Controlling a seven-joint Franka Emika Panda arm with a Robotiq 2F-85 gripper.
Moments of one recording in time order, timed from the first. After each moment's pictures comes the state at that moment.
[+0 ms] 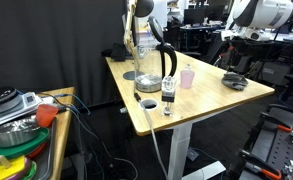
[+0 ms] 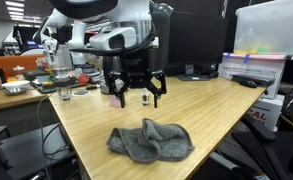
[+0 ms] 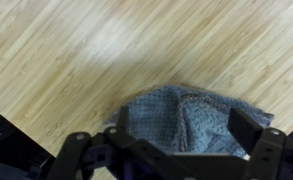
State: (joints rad) arm -0.19 0.07 -0.37 -2.55 0.30 2.75 1.87
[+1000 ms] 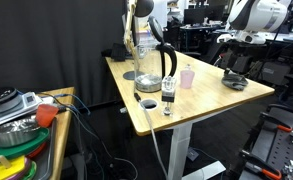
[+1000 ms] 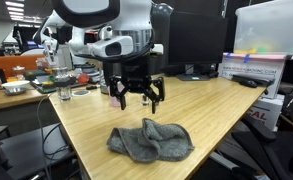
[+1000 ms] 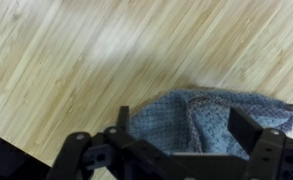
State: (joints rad) arm -0.19 0.13 -0.35 -2.53 0.34 2.74 2.02
